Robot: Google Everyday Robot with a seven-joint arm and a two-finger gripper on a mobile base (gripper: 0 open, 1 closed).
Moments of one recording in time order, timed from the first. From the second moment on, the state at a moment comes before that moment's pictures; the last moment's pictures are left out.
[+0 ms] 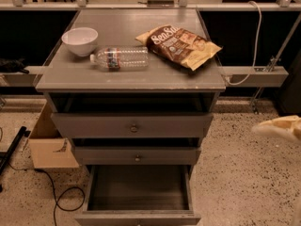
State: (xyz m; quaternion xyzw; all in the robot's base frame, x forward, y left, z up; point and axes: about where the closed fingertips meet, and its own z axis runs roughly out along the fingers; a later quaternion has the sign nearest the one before) arm 0.302 -0.198 0.898 -0.61 0.73 0.26 0.19
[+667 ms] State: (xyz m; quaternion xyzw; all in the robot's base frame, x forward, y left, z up) arm 0.318 -0.182 0.874 -0.60 0.73 0.26 0.17
